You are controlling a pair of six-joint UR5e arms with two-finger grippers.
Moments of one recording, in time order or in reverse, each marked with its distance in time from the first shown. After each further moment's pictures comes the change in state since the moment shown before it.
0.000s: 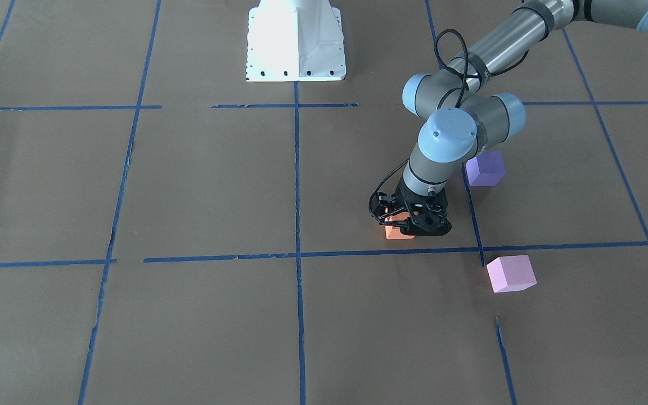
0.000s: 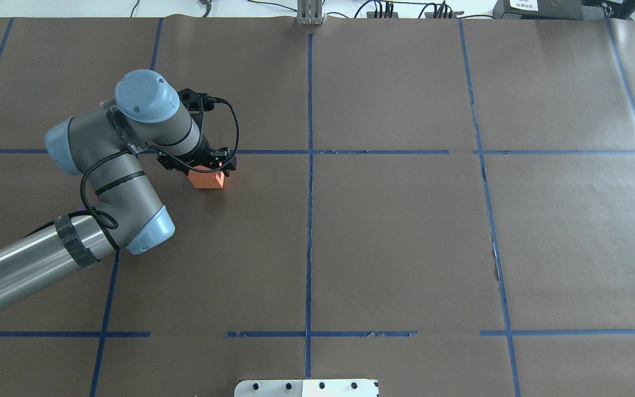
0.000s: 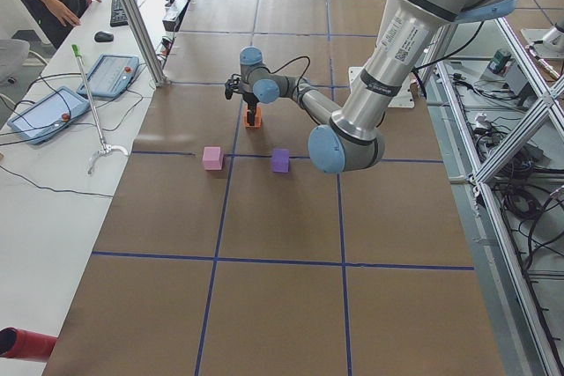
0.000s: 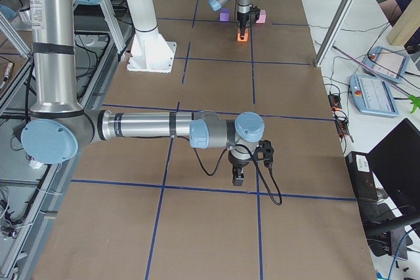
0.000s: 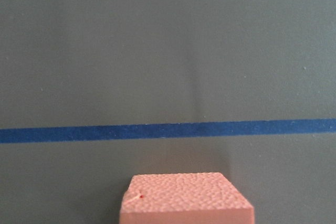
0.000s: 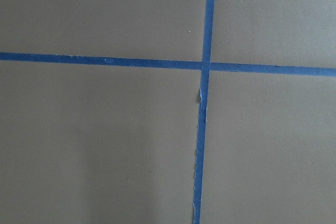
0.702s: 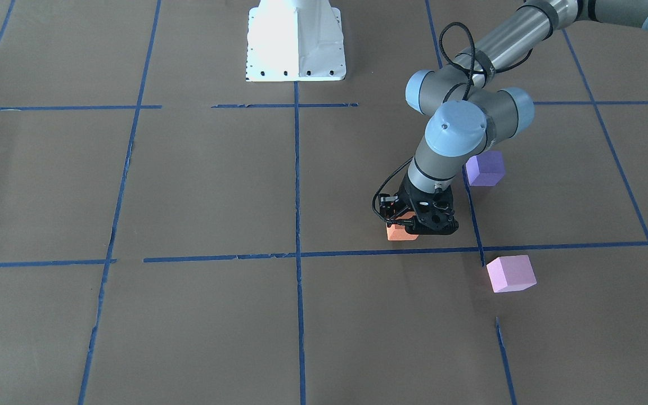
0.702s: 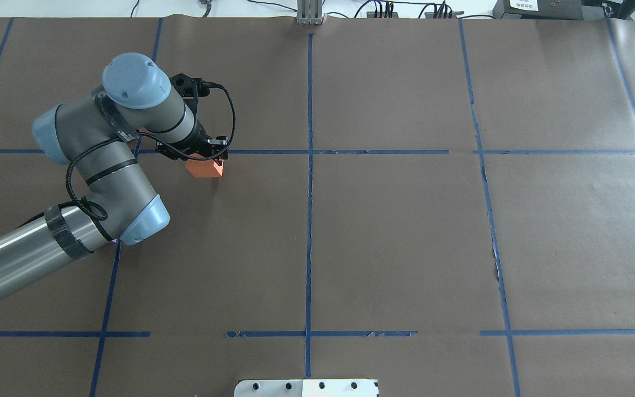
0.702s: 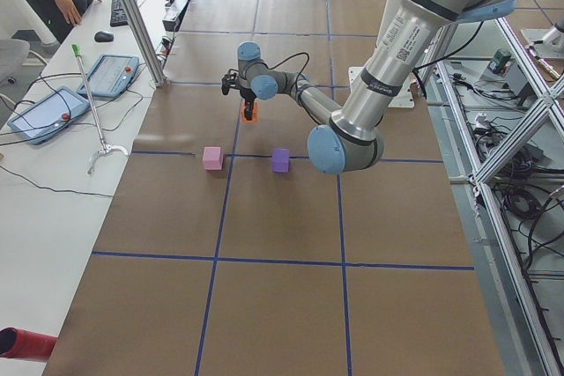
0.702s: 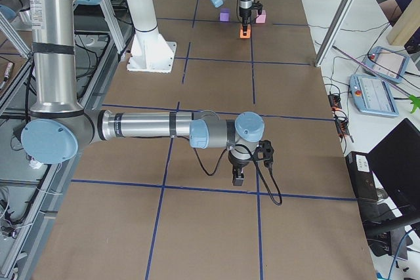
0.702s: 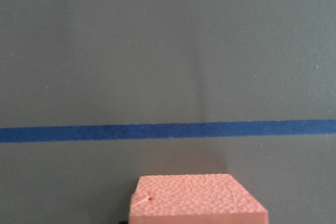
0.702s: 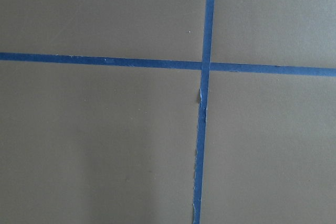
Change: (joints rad) left arm -0.045 0.001 -0.080 0.046 -0.006 0.003; right arm 0.000 0.000 0.000 0.000 0.000 0.000
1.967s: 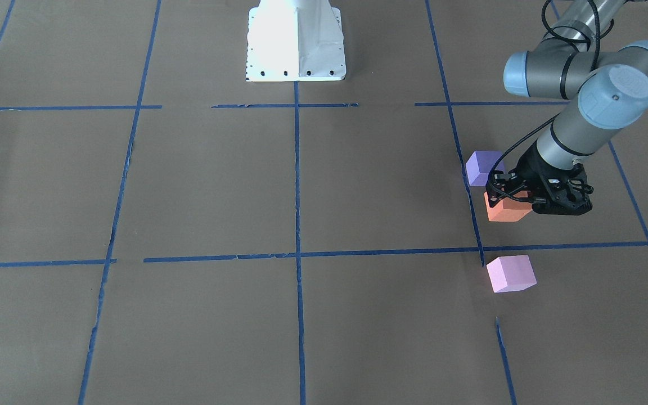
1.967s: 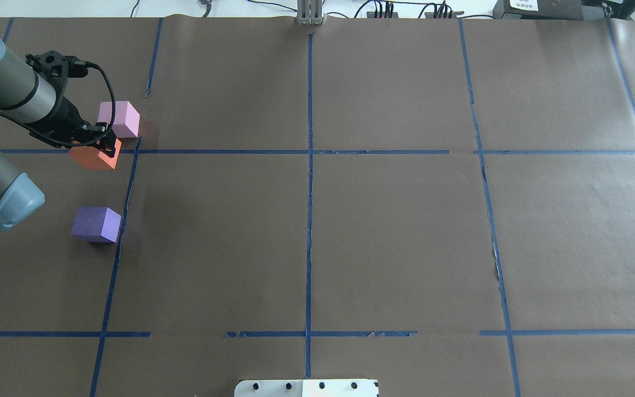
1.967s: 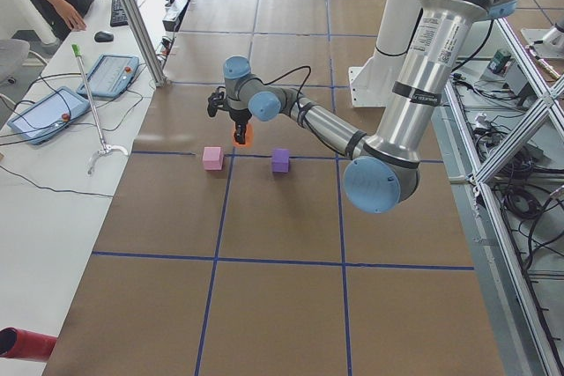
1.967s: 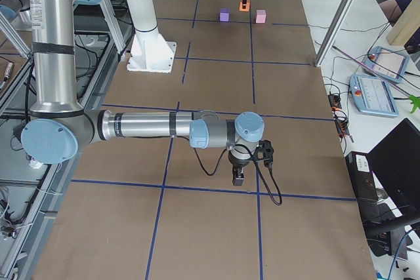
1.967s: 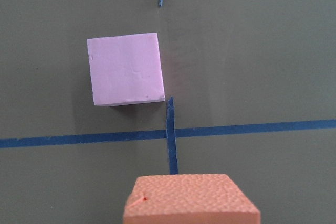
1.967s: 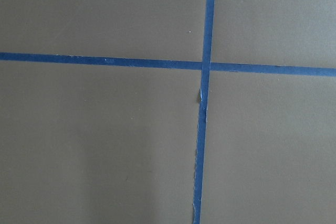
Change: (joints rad) left arm -0.204 0.309 -0.181 0.025 -0.173 0.252; right arm 0.000 0.000 0.000 0.000 0.000 0.000
